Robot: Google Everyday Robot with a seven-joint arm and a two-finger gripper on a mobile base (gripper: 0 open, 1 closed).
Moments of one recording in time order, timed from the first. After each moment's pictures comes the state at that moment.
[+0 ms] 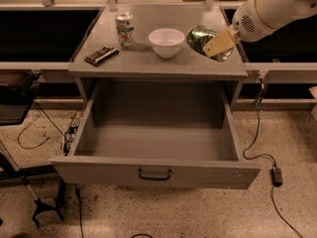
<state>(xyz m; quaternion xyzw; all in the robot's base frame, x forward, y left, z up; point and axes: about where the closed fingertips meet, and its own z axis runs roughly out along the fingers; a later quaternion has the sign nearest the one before) 0.639 -0.167 0.963 -0.34 0.87 0.07 0.36</state>
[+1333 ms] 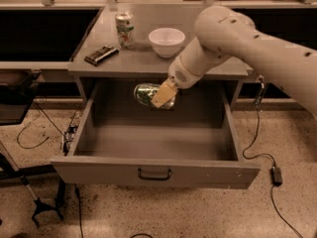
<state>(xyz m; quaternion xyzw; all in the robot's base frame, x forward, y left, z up) 0.628 -0.033 0.808 -0.47 0.84 0.15 0.24</state>
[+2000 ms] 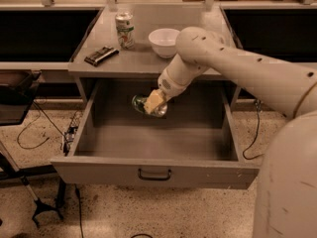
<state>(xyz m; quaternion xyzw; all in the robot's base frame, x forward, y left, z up) 0.664 -0.005 0.734 -0.39 0.89 0.17 0.18</state>
